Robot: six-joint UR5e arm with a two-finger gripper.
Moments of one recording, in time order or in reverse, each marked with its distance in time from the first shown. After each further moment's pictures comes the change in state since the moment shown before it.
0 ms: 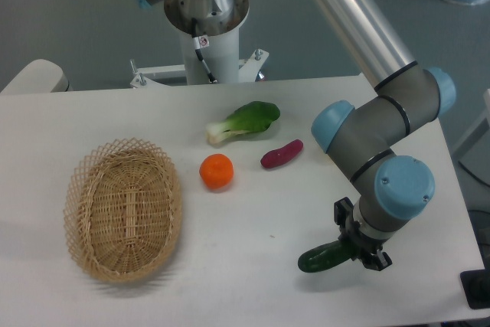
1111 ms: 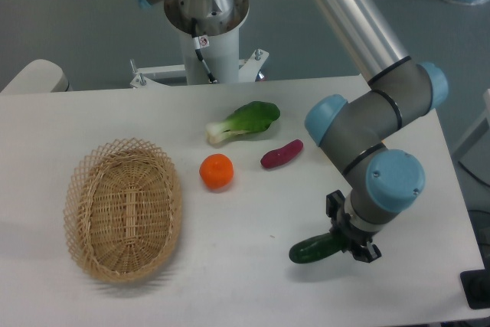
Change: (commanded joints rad) arm -0.024 0.072 -0.144 0.040 -0.015 0.020
